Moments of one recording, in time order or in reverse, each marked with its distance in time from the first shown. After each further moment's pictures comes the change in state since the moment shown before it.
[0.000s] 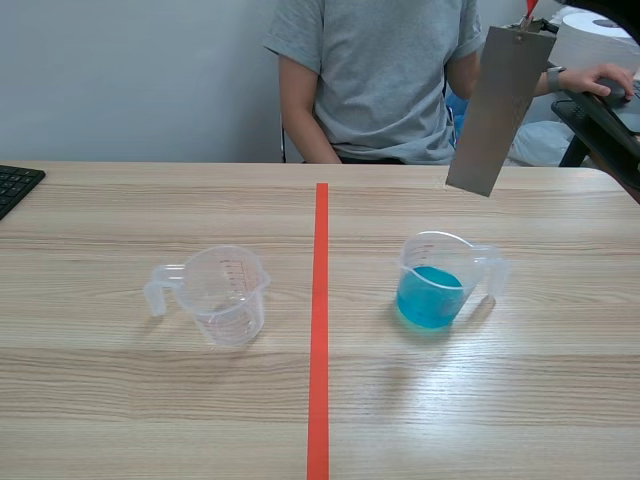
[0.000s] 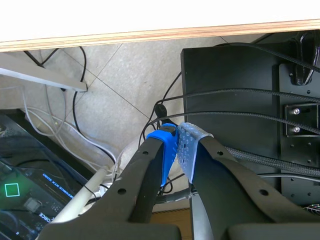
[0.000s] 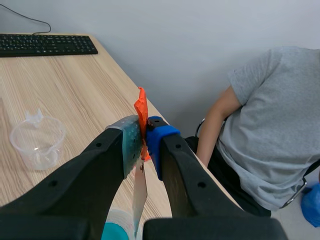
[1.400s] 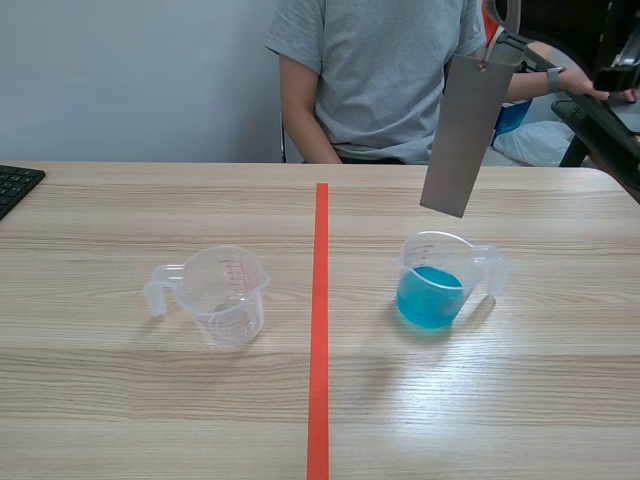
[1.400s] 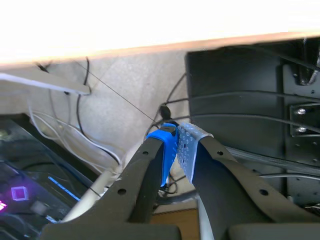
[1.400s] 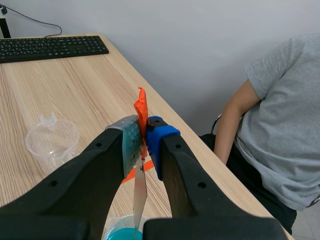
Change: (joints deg) left arm 0.3 -4.7 0.0 0.0 -2.4 0.0 0.1; right arm 2.3 -5.7 -3.4 -0.2 0.1 0.0 -5.4
